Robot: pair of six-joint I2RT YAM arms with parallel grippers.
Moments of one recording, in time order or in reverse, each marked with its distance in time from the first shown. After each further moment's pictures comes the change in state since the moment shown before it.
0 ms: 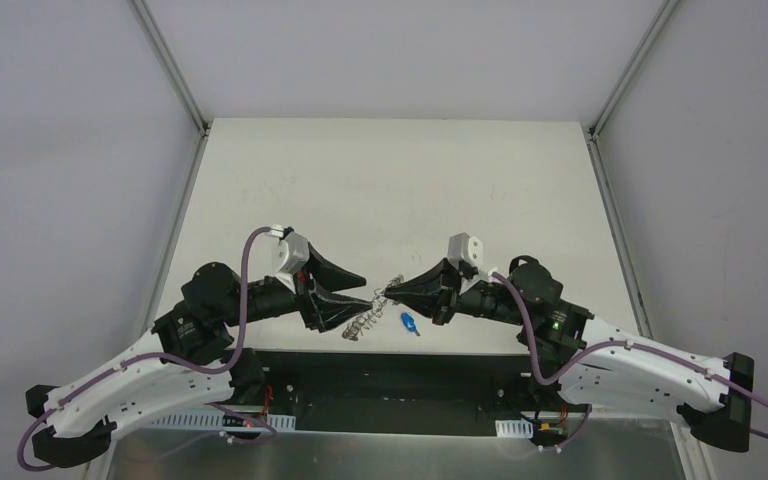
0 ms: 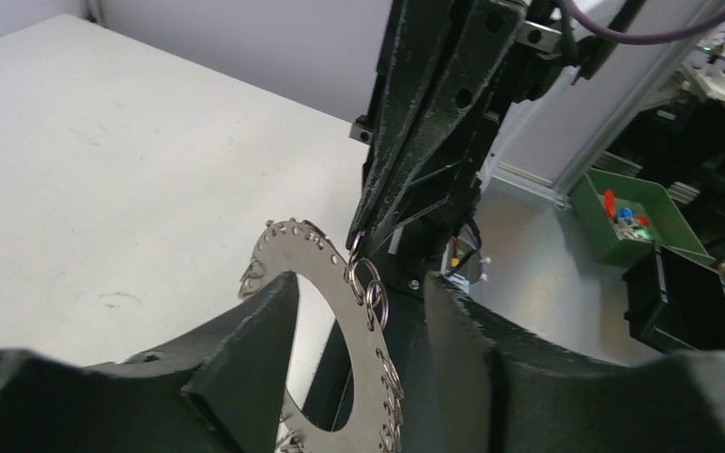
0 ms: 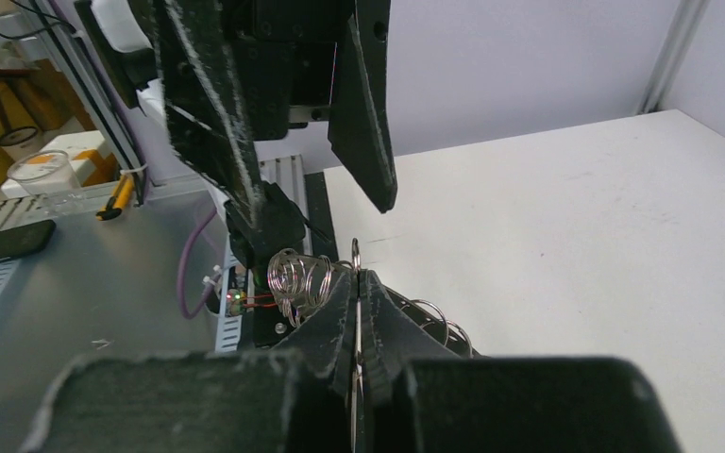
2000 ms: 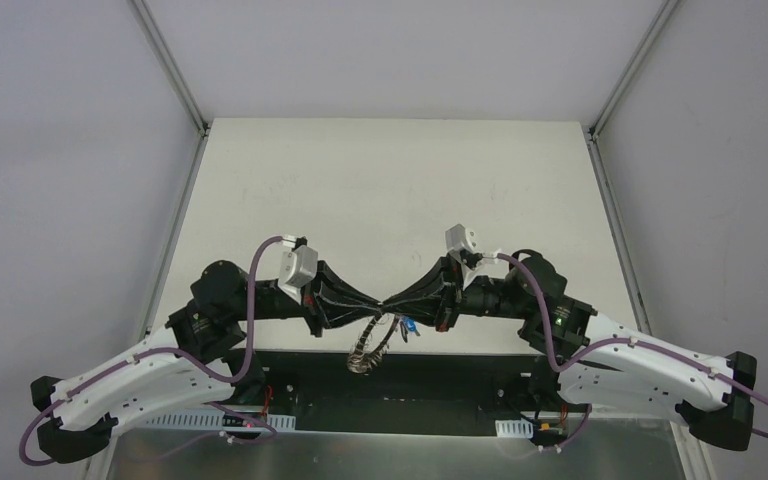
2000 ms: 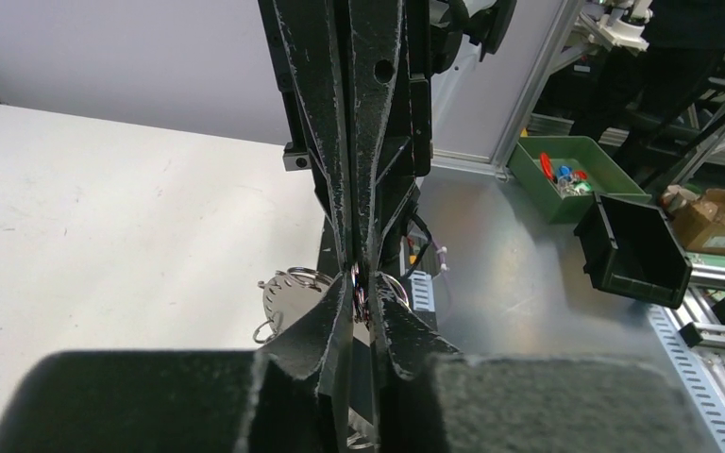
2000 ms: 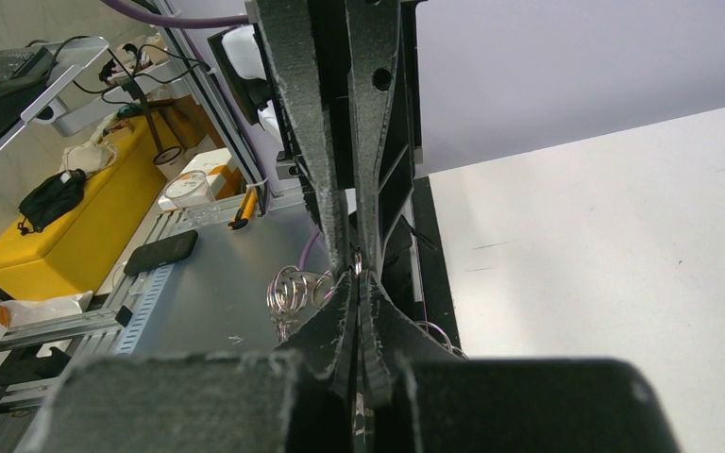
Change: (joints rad) left arm -0.002 0.063 -0.039 0.190 0.216 0.050; right arm 0.001 0.019 0.066 -0.017 -0.151 0.220
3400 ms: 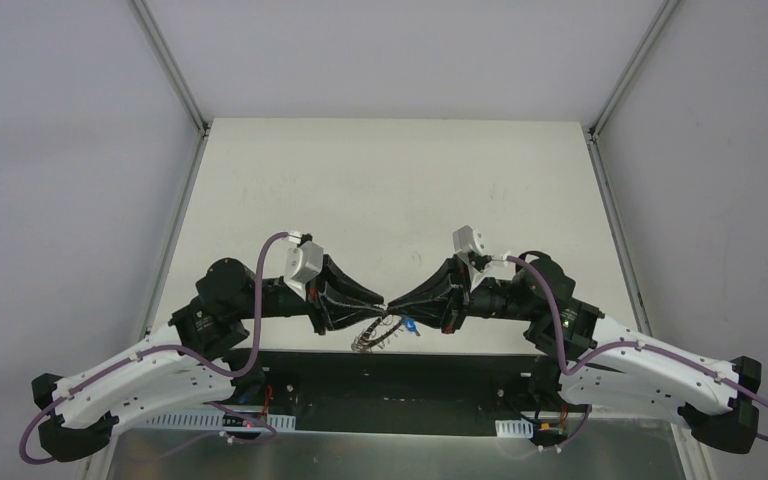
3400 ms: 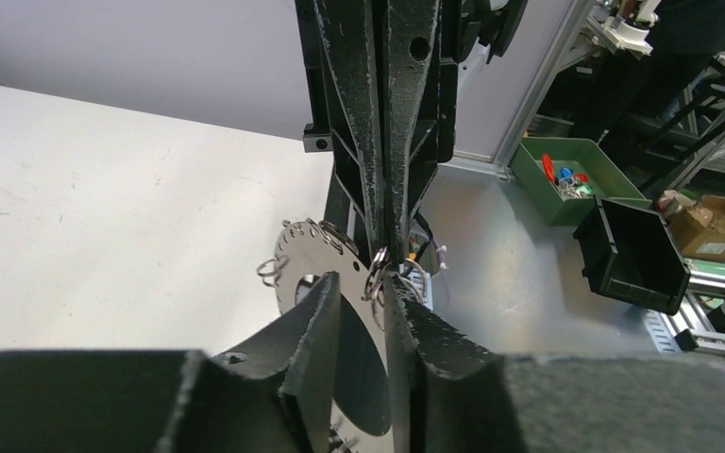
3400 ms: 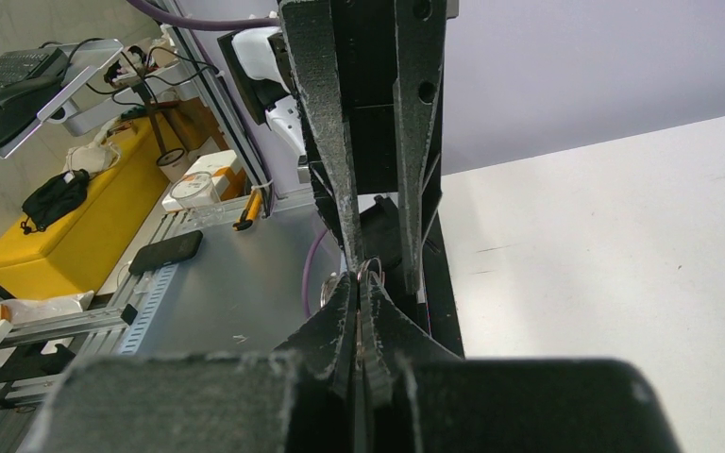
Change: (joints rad) left arm 0.000 0.019 0.004 -0.005 -0.008 -0.018; right arm -0.002 -0.038 0.000 -0.022 -0.003 -0.002
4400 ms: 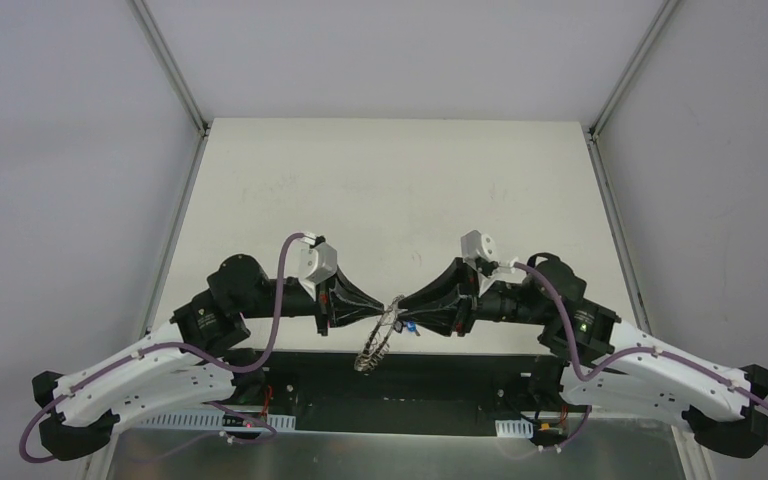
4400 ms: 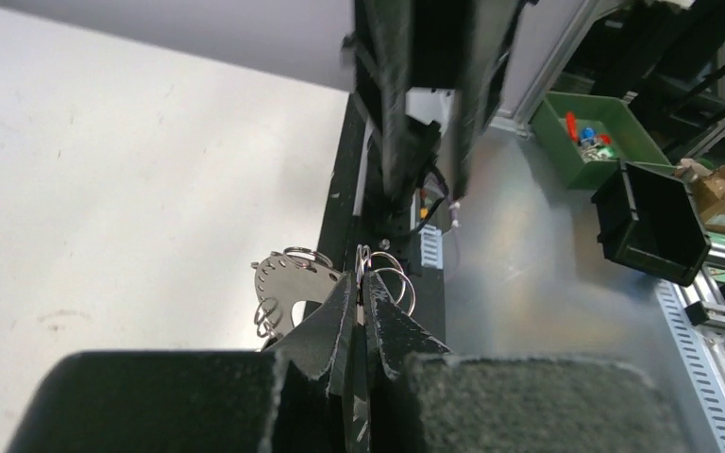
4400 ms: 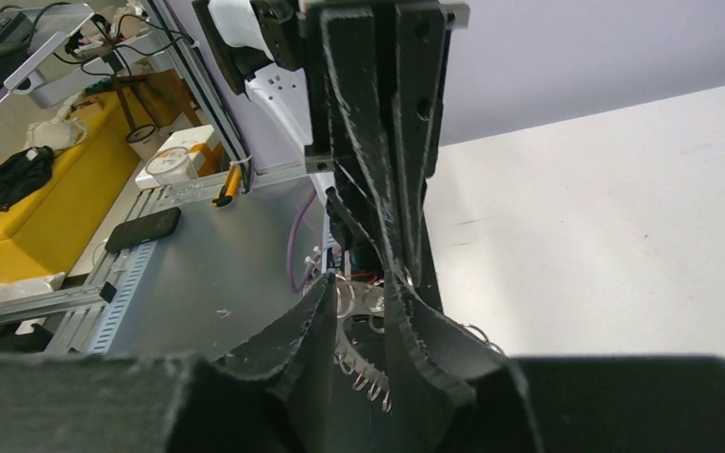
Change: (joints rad) left arm 0.000 0.021 0.019 -0.090 0.005 0.023; right arm -0.001 -0.042 0.028 -0.148 0.021 -0.055
